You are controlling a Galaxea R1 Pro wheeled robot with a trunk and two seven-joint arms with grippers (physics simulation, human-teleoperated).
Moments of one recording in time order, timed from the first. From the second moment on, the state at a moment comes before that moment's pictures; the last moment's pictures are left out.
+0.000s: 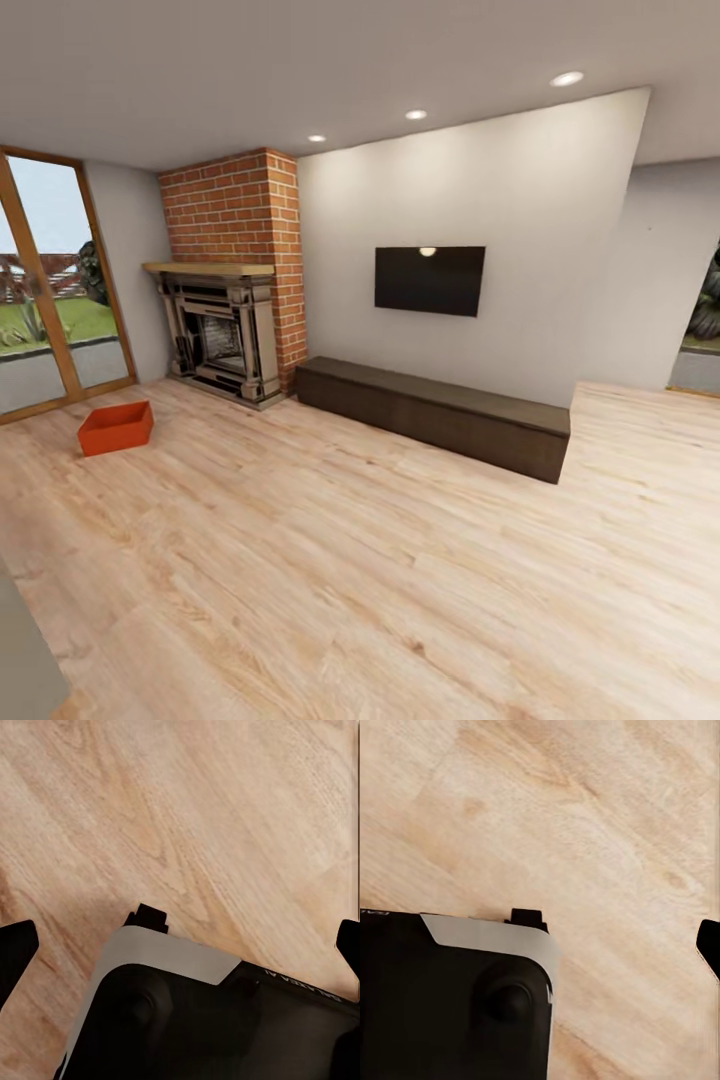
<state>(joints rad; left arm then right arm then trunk) -0.25 0.02 -0.09 0.00 0.47 0.00 0.06 -0.15 -0.02 0.22 0.03 -0.12 -0.19 -0.02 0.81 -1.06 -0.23</state>
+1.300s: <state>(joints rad) -0.25 0.02 -0.09 0.00 0.47 0.00 0.06 -0.15 -0.01 0.23 0.03 -0.11 -0.19 -0.03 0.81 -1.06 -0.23</state>
